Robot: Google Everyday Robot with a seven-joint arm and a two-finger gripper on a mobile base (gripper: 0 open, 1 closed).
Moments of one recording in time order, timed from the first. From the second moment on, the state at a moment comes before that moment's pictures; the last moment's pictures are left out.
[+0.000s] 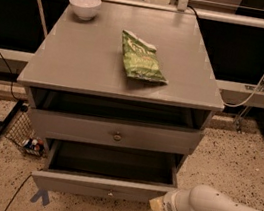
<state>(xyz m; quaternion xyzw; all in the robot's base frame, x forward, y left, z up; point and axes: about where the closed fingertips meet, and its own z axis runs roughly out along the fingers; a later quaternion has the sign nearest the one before) 0.457 -0.157 0.408 -0.25 0.93 0.21 0.19</state>
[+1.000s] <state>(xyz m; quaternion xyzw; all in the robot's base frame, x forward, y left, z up) 0.518 -0.154 0.392 -0.25 0.91 0.20 0.26</state>
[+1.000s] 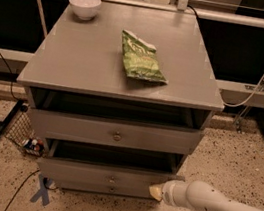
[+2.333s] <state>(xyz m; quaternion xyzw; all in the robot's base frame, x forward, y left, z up) 0.570 -0.154 0.424 -0.25 0.88 0.18 0.37</state>
